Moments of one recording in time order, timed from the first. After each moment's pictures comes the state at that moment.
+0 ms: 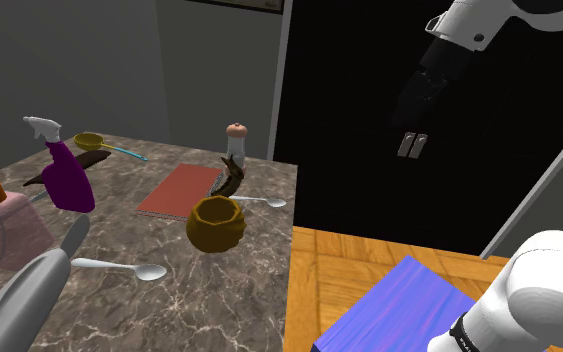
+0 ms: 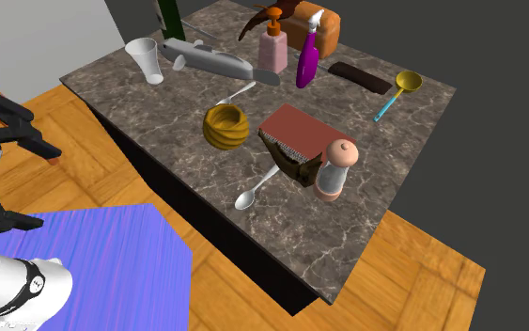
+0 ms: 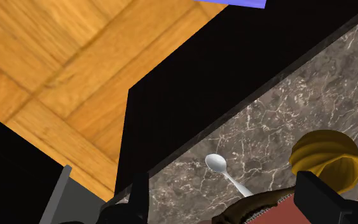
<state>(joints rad) 0.02 -0.81 -0.03 -2.27 0.08 1.66 -0.08</state>
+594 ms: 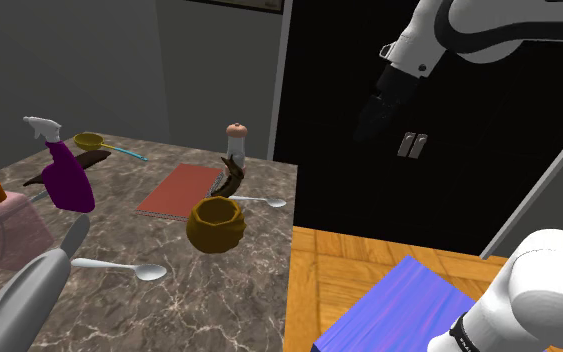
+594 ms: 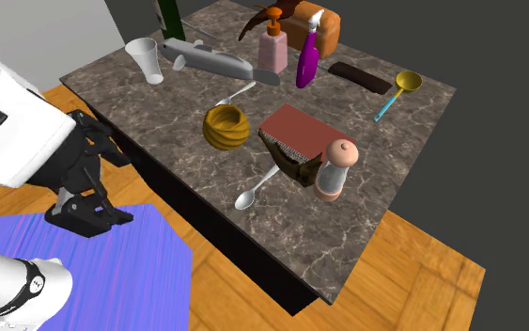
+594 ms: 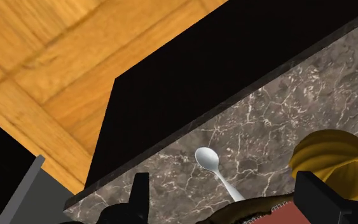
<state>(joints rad) 0.07 -0.64 -0.03 -2.31 0.11 1.87 -0.16</state>
